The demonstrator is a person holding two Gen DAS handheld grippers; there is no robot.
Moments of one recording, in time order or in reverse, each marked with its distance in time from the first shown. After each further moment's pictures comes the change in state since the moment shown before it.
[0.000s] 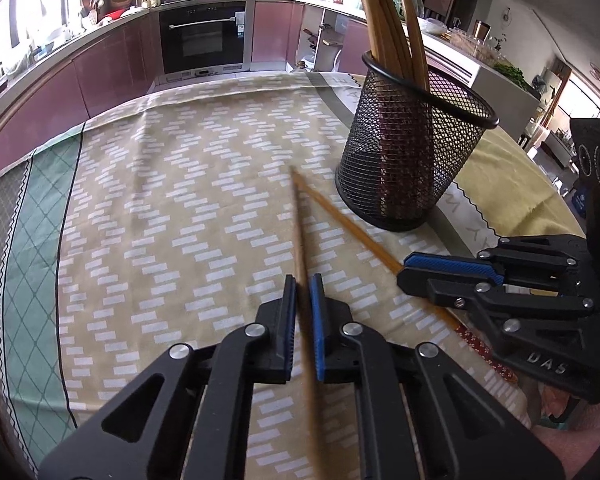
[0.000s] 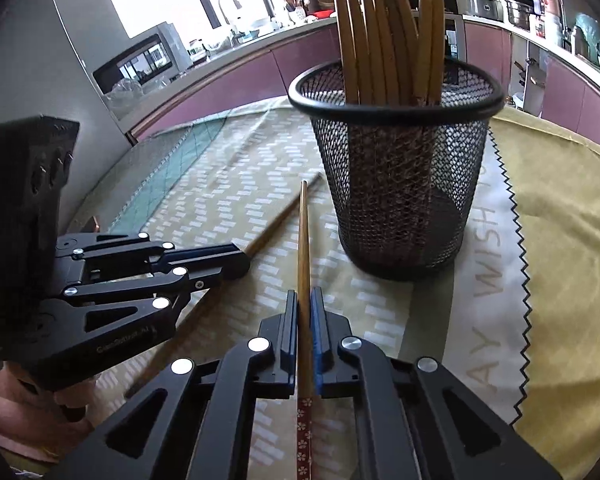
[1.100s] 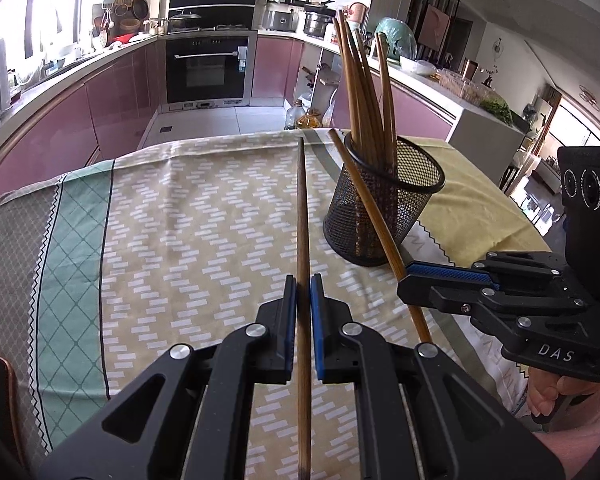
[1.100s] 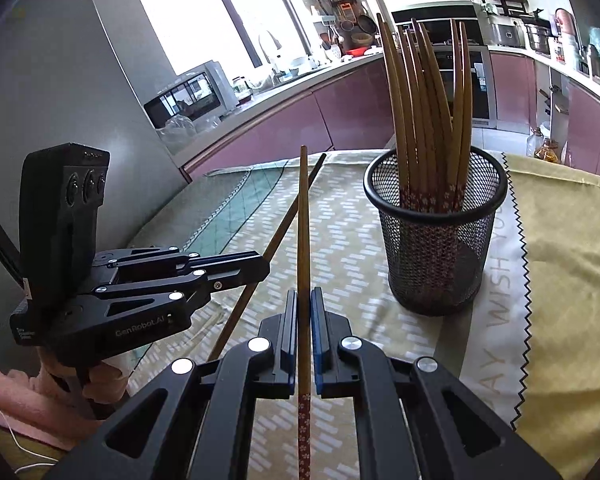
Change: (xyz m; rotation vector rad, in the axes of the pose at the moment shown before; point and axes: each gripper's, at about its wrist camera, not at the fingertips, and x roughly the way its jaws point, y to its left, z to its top) left arm -0.062 0.006 0.003 -0.020 -0.142 -0.027; right arm -0.049 0.019 0.004 -0.041 -0.138 0.136
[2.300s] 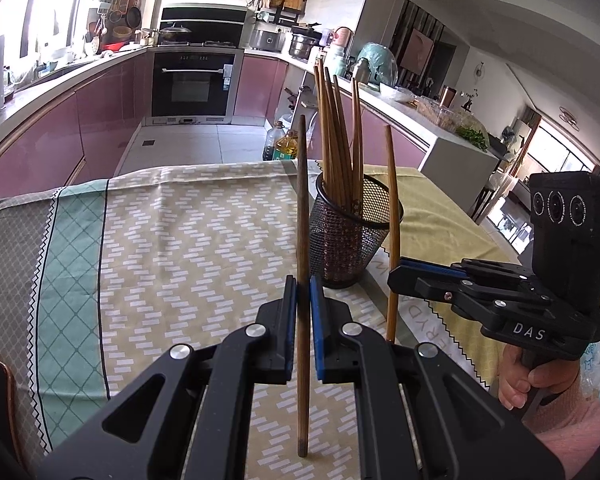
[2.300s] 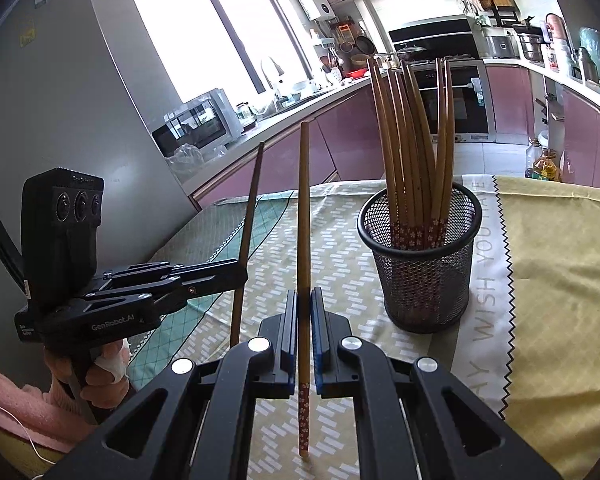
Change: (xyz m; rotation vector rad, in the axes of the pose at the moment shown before) left arm -0.033 0.001 0.010 -0.028 -0.077 -0.094; right arm -0.030 -0.011 0.005 0.021 -0.084 0.026
